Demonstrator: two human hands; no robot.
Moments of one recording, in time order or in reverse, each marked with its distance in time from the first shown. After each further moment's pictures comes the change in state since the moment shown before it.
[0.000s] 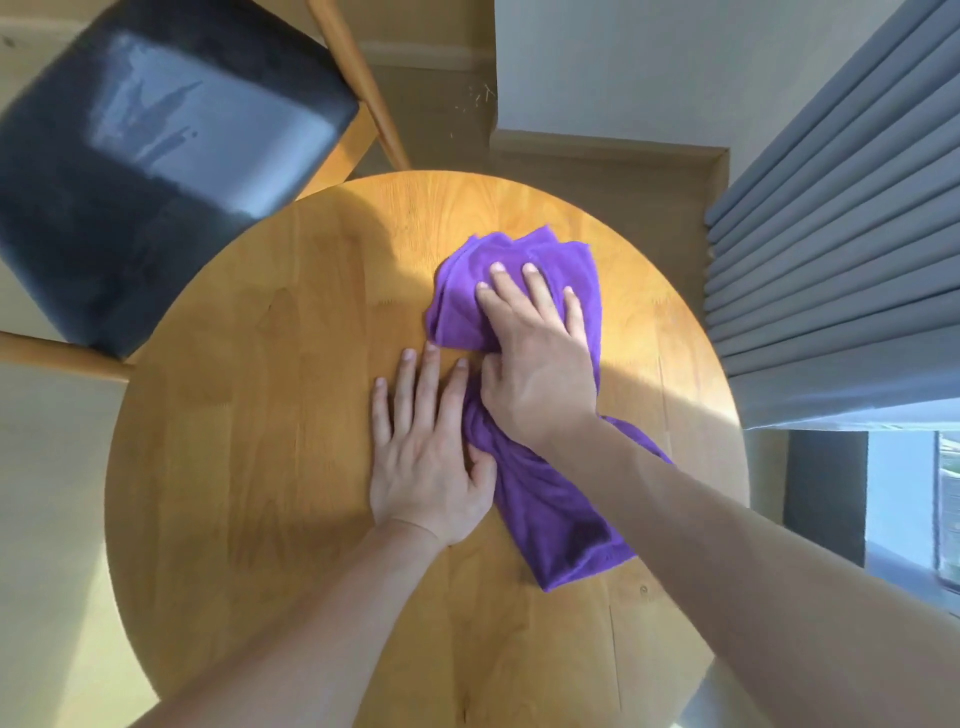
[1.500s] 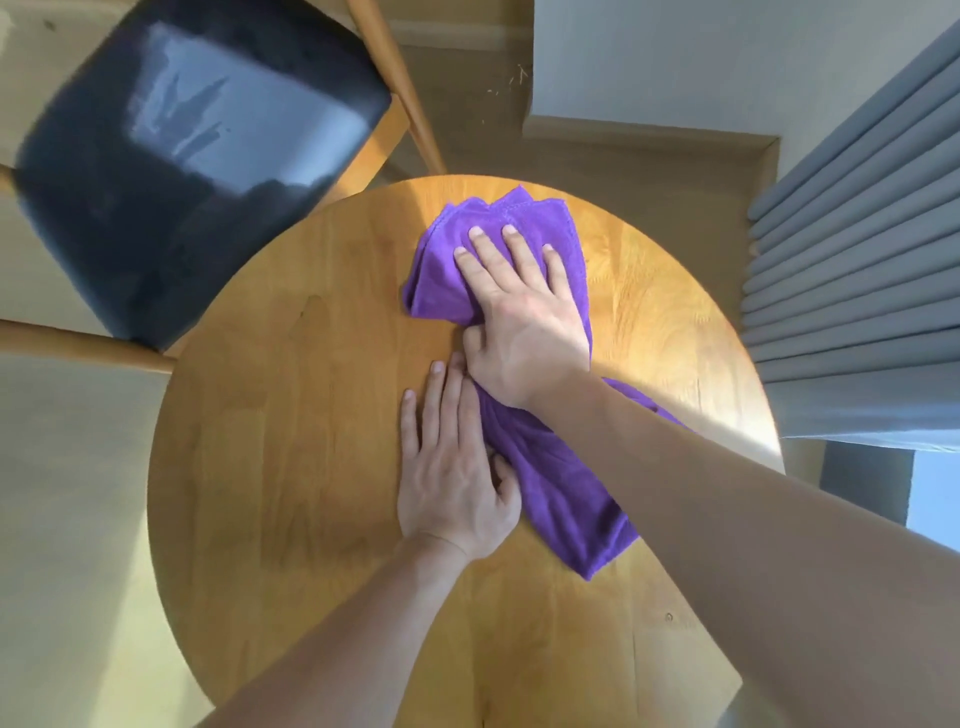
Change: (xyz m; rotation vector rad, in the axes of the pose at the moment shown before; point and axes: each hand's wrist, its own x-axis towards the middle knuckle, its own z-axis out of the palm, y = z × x) left_hand 0.001 0.004 -0.002 0.001 -0.024 -0.034; right_hand 0.059 -0.016 0.004 -0.033 -0.068 -0.129
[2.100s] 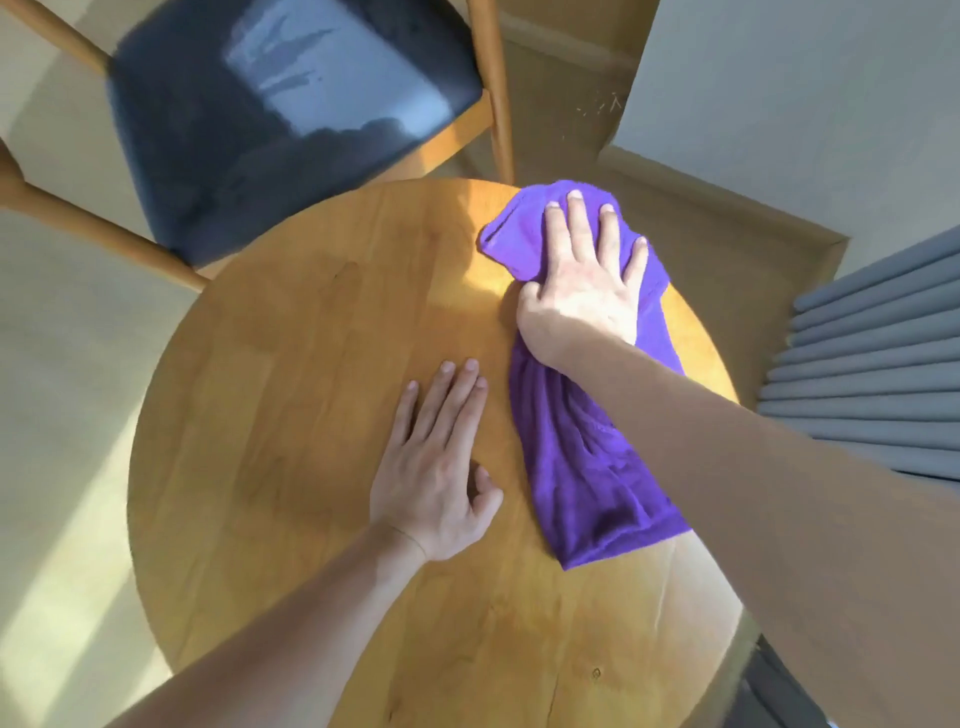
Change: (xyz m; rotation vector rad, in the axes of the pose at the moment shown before) left_hand 0.001 0.002 -0.004 -0.077 -0.016 -0.027; right_hand 0.050 0.026 -0.024 -0.041 -0.095 0.110
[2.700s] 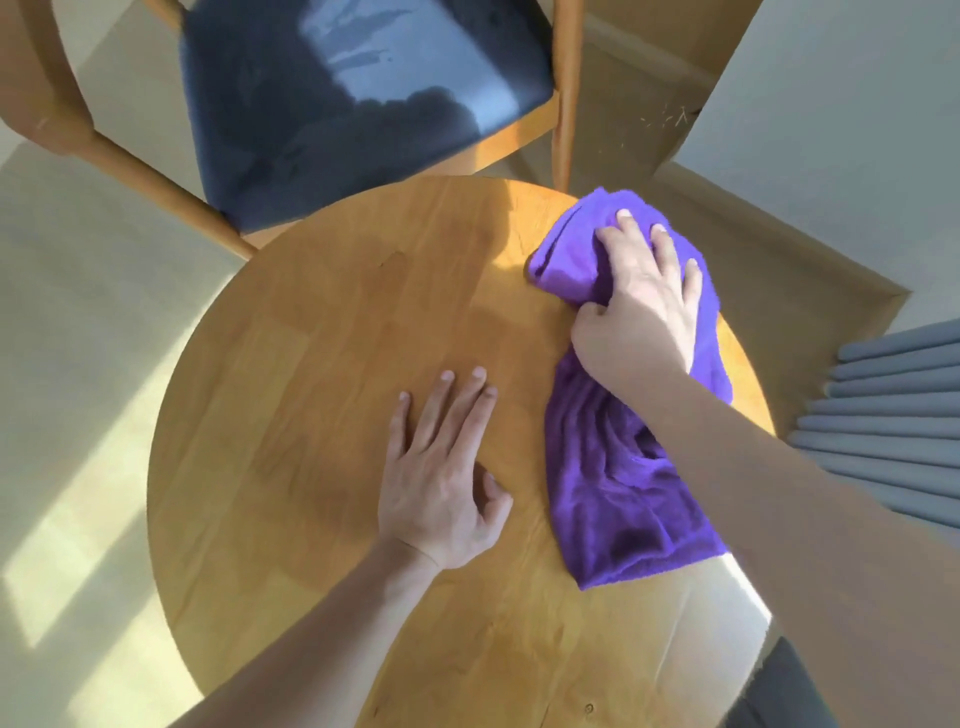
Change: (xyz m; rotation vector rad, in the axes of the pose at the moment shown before) left_hand -0.006 0.004 0.000 -0.049 0.112 -0.203; right_hand 0.004 0.006 -0.013 0.139 0.014 -0.044
